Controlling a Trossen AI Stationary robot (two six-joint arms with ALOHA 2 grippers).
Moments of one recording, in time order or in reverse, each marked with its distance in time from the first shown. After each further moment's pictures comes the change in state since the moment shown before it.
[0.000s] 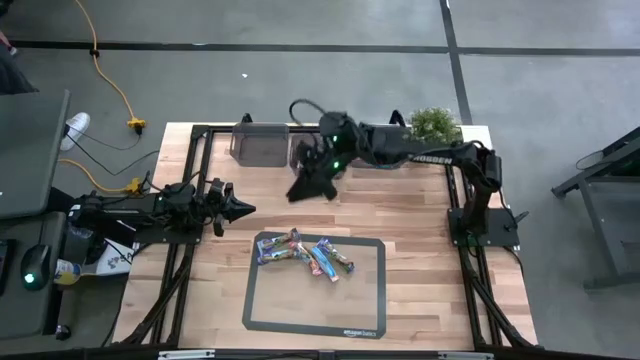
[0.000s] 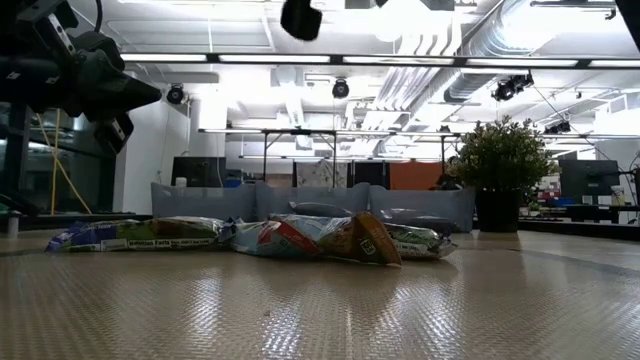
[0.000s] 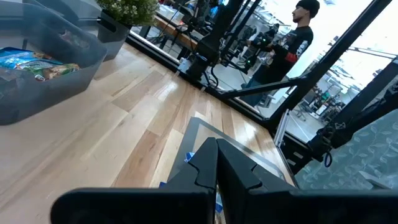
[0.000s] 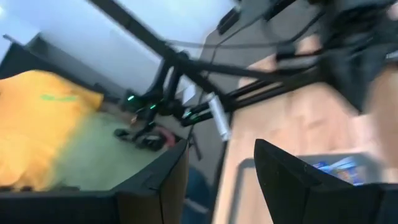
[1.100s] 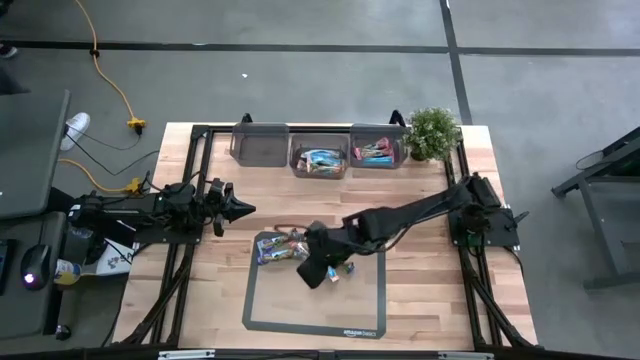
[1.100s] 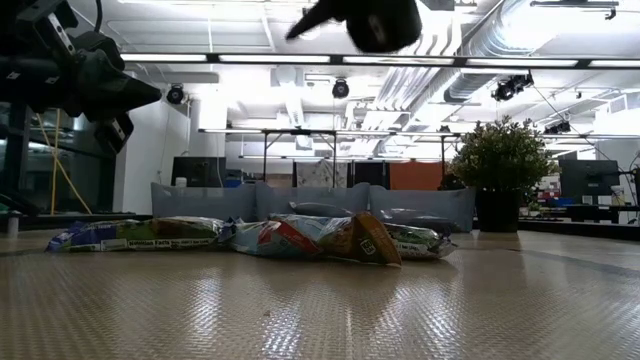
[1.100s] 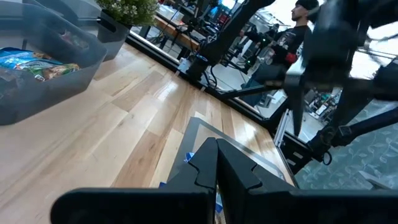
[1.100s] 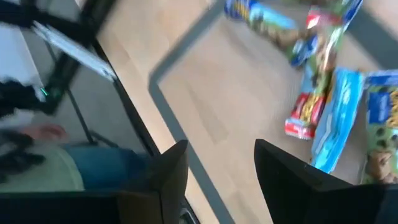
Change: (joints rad) left arm 0.000 0.000 0.000 0.001 0.000 0.000; right arm 0.469 0.104 0.000 -0.455 0.742 0.513
